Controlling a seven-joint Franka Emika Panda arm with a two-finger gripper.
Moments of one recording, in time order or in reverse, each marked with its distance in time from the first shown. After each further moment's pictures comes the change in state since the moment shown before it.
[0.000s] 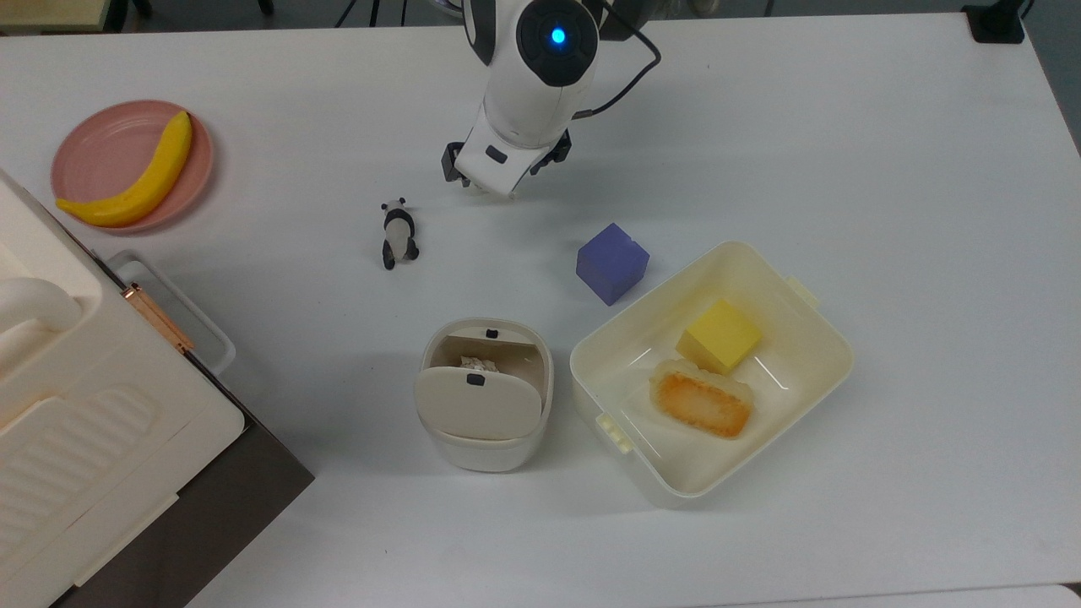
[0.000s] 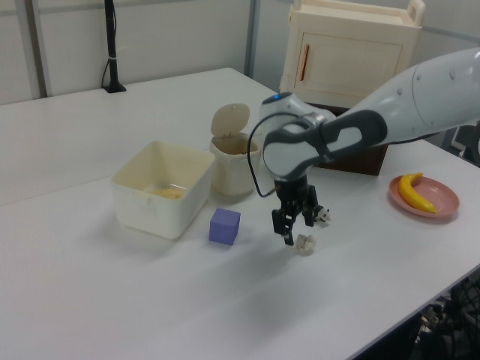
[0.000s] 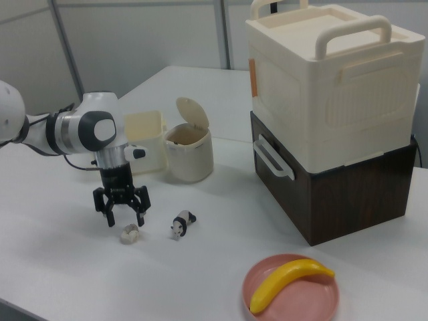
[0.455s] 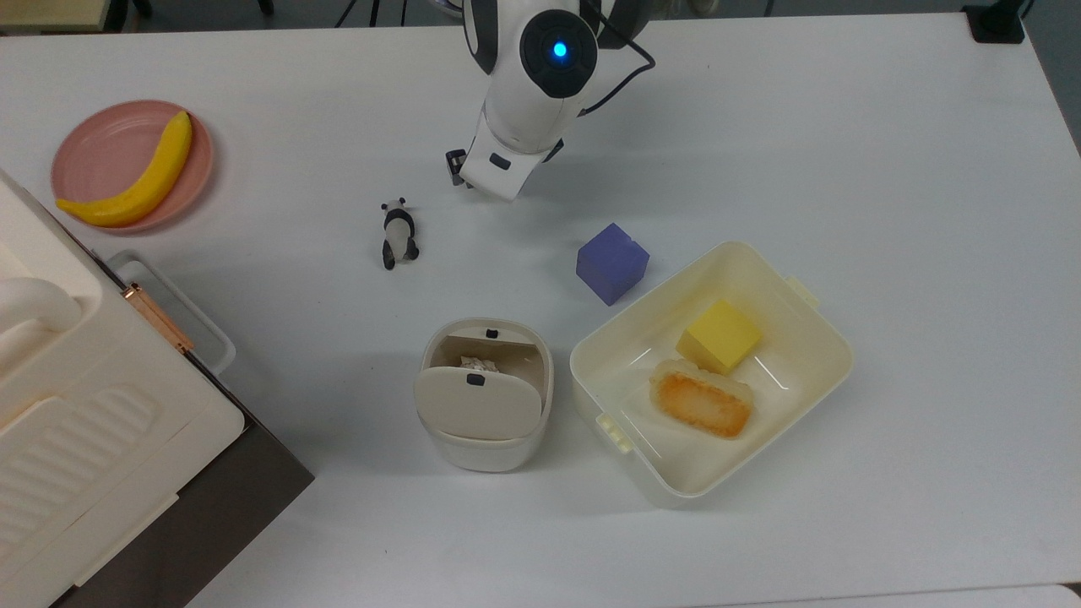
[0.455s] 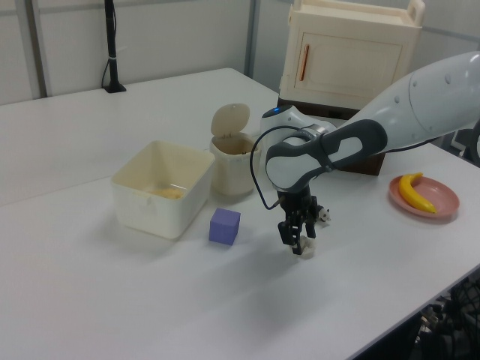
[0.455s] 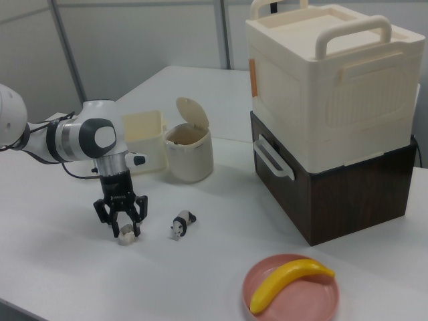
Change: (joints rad) arm 0.002 0.007 0.000 -0.043 -0.026 0.024 -0.068
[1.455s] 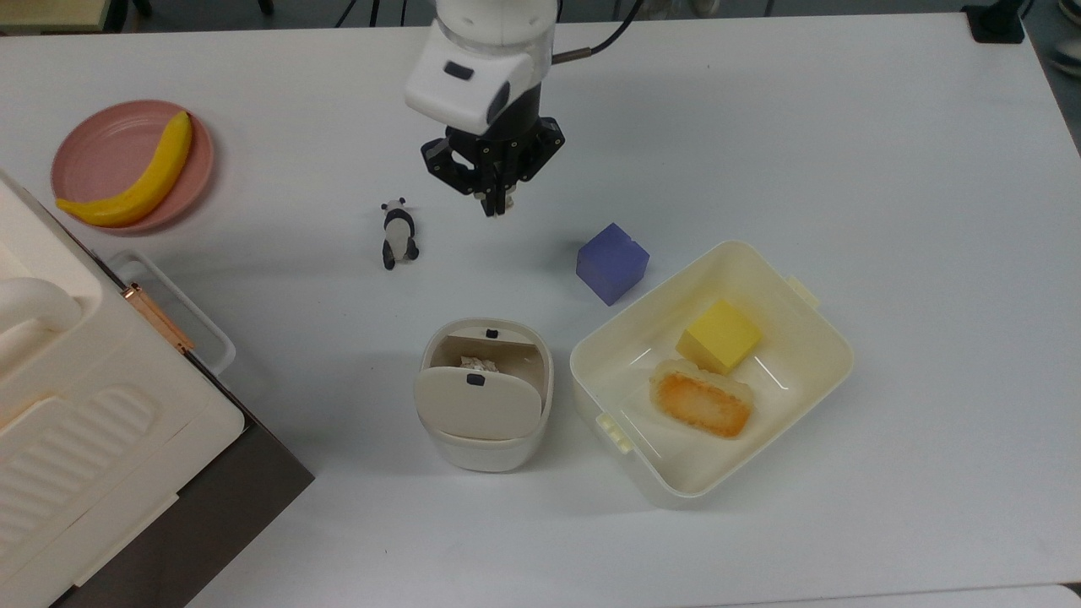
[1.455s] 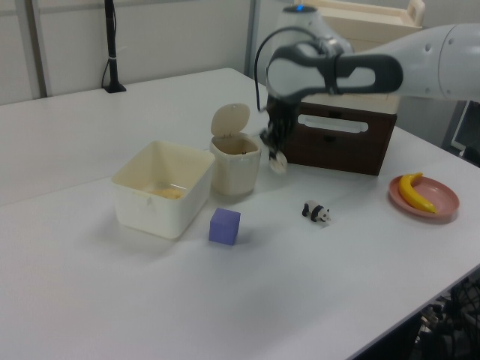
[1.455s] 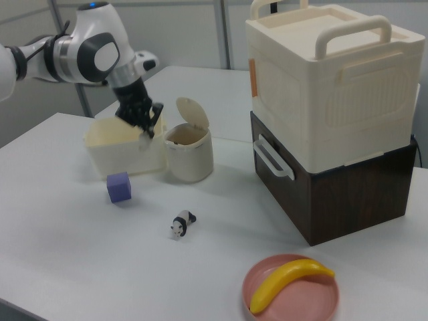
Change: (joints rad) arm -0.059 -0.023 -0.010 0.420 0.121 0.028 -0.101
